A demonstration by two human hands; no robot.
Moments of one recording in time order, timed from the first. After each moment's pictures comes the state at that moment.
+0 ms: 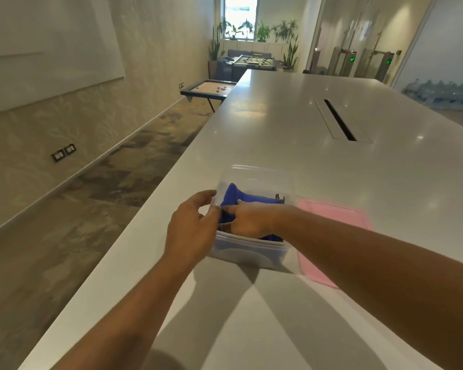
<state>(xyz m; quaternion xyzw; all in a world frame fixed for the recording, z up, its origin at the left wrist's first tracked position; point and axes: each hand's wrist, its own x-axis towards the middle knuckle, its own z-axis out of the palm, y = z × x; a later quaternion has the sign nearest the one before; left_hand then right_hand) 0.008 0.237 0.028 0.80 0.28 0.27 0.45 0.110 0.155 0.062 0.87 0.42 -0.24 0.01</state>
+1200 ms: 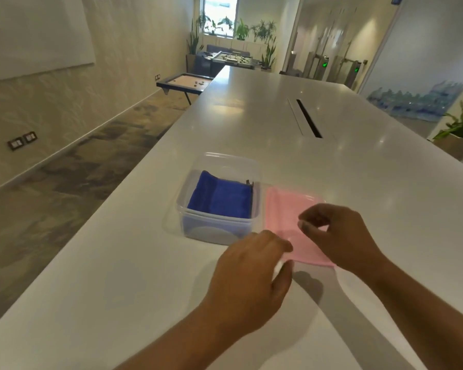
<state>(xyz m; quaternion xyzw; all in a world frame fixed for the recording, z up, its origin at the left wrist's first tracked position) -0.036 0.098 0.019 0.91 -0.01 0.31 0.29 0.107 -0.043 0.051 0.92 0.27 0.06 -0.29</state>
